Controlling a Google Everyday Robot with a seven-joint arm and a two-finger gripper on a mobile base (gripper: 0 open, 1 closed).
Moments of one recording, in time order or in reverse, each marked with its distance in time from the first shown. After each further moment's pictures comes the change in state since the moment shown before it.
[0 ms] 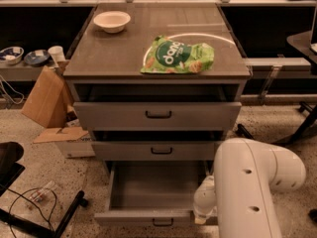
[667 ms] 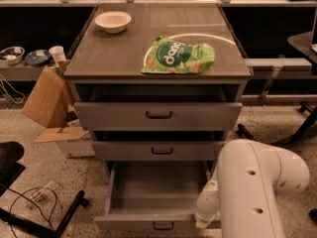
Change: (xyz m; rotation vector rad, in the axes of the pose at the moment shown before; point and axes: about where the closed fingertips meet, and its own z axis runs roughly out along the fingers) arm 0.005 0.020 0.005 -0.014 0.000 0.029
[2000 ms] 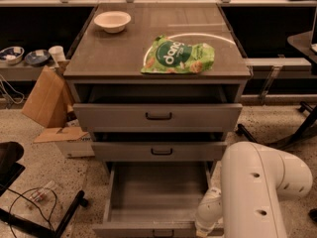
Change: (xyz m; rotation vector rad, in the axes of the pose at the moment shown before) arm -0.001 0.031 0.010 -0.034 -0.028 0.020
